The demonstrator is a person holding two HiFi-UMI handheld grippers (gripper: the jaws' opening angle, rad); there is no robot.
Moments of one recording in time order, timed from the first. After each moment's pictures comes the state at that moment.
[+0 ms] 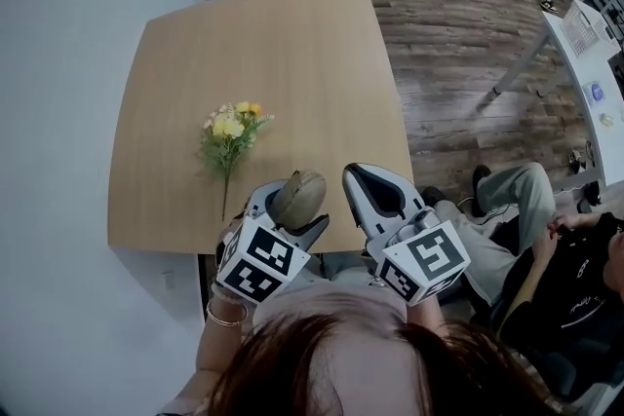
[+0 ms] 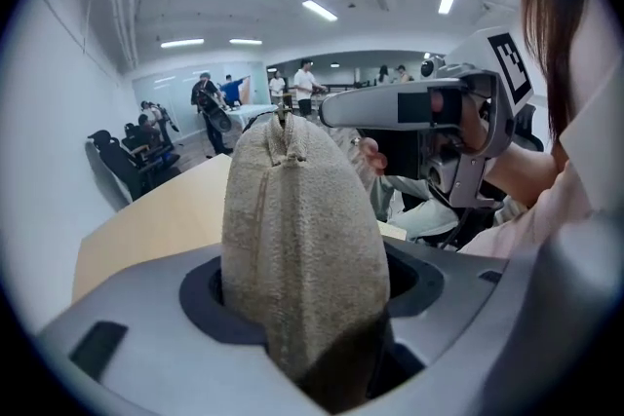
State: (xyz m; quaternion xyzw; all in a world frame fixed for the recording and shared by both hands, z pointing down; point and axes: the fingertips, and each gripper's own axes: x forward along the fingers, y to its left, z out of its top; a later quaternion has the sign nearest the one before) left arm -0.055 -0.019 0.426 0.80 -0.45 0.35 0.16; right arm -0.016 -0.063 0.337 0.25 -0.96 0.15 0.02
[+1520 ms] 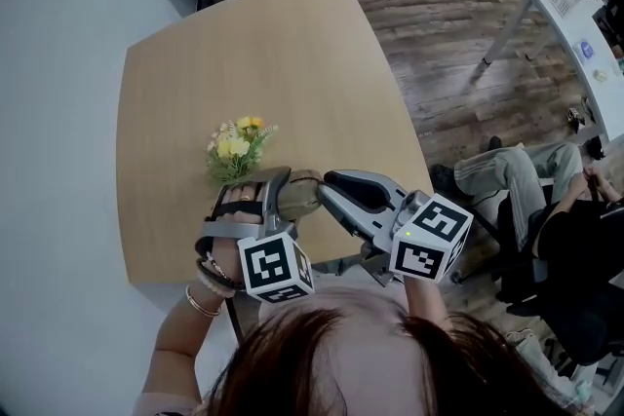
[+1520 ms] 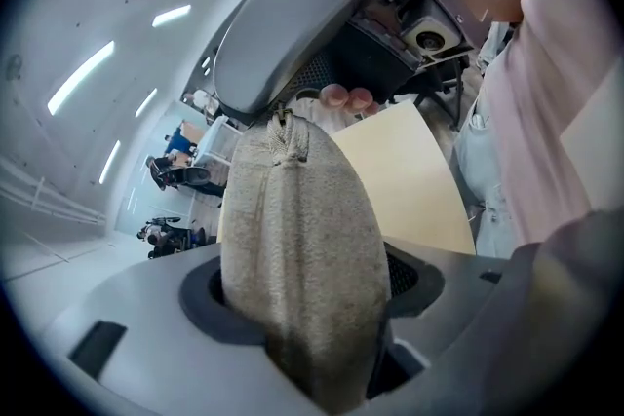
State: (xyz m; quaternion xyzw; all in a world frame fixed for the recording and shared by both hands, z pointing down) left arm -0.125 -0.042 0.439 0.70 -0.31 0.62 -0.15; right arm -0.081 -0.050 0.348 0.14 -0.94 0.31 -0.02
